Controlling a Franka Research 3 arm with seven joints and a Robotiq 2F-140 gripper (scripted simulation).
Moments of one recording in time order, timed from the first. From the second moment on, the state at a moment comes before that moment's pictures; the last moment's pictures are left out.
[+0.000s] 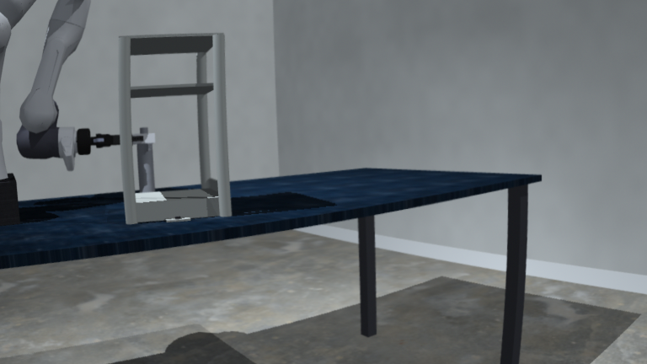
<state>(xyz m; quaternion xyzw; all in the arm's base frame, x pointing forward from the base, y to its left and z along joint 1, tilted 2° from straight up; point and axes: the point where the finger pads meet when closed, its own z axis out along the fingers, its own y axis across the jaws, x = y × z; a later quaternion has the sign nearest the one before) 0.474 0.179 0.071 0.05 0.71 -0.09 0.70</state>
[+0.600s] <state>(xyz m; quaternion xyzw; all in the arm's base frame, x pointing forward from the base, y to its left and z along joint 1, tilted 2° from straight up) 0.476 0.178 0.033 0.05 0.70 -0.08 0.70</state>
